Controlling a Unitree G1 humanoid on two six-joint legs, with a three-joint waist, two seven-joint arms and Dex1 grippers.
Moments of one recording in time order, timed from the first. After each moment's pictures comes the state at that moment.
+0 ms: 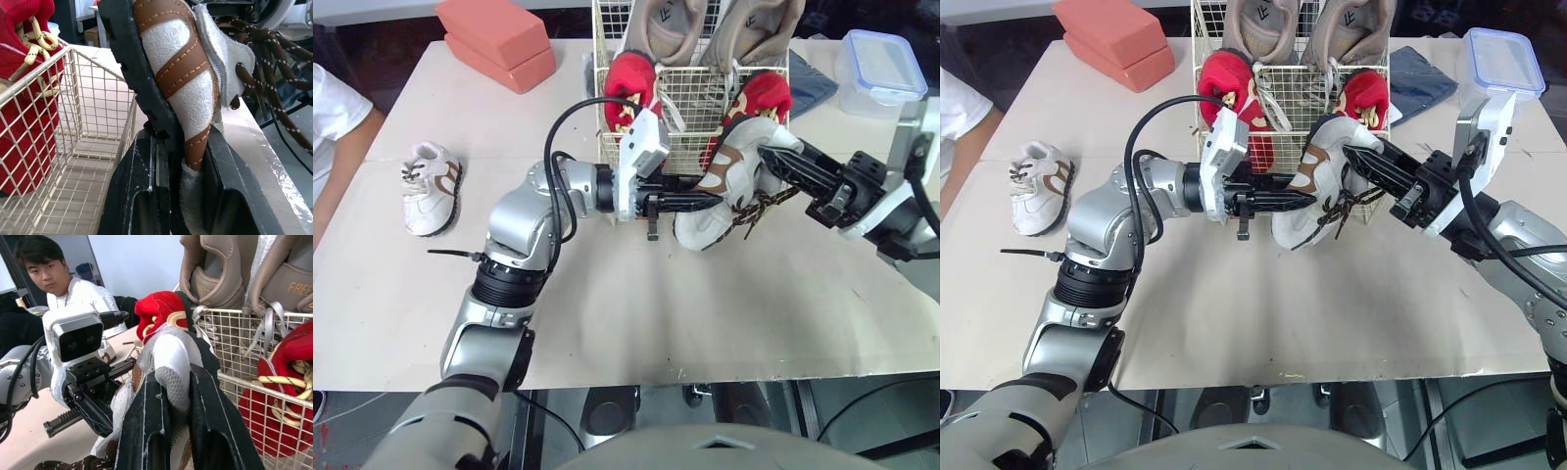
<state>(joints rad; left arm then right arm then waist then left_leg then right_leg) -0.73 0.44 -0.18 -0.13 -0.53 0.64 -1.07 -0.25 -0.84 -0.15 -0.61 1.28 0.55 0.26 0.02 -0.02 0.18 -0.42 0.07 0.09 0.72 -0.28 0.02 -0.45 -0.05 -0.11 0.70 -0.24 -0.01</state>
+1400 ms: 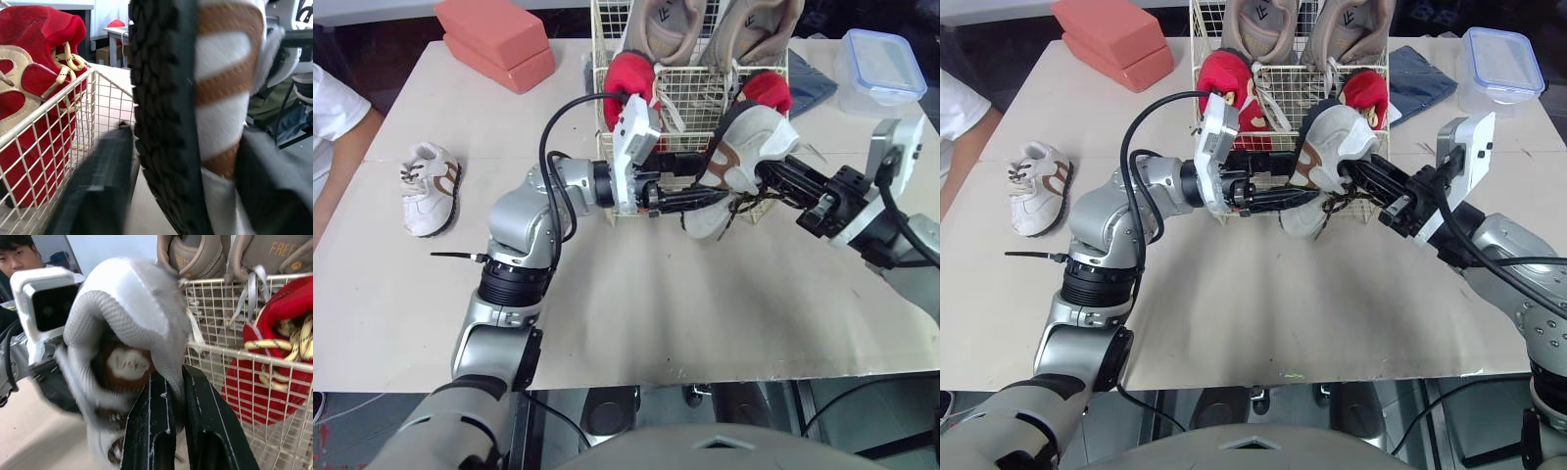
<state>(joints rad) -0.72 0.41 -0.12 -0.11 -0.57 0.64 -1.03 -0.27 -0.73 -0.19 -0.66 1.25 0.71 0.14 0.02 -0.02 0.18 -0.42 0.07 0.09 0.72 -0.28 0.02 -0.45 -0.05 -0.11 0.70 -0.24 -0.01</state>
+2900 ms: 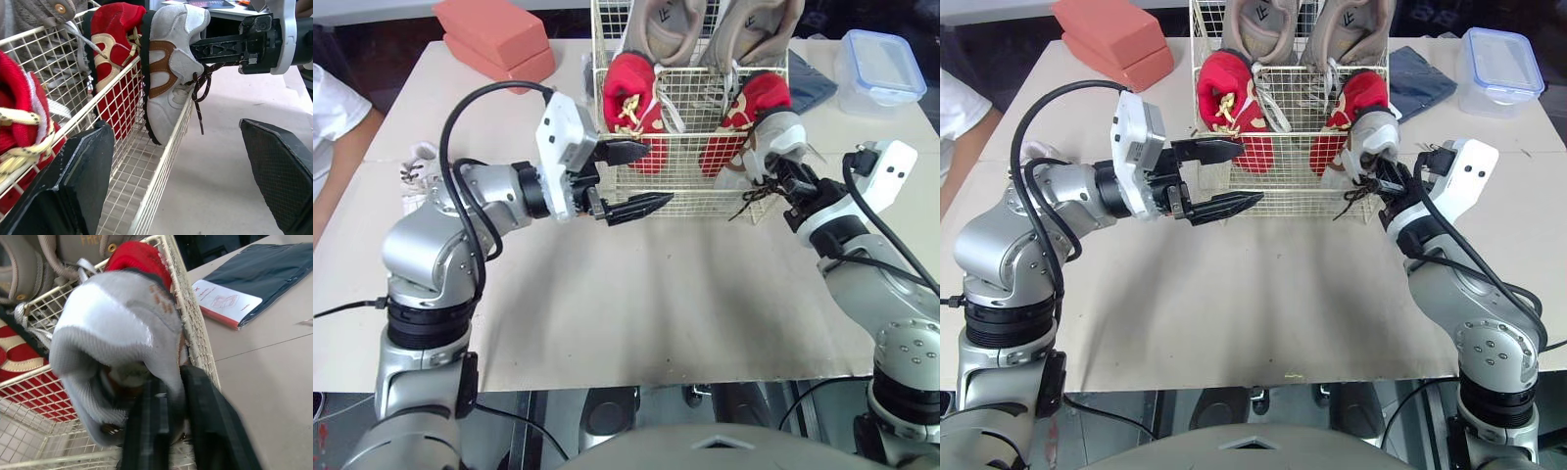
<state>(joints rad) -0.55 0.68 0.04 -0.43 -0.66 0.76 -0.86 -0.21 -0.37 -0.11 -0.74 1.17 0.73 -0.59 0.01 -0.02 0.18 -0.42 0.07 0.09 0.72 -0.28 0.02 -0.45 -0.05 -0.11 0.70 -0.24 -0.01</state>
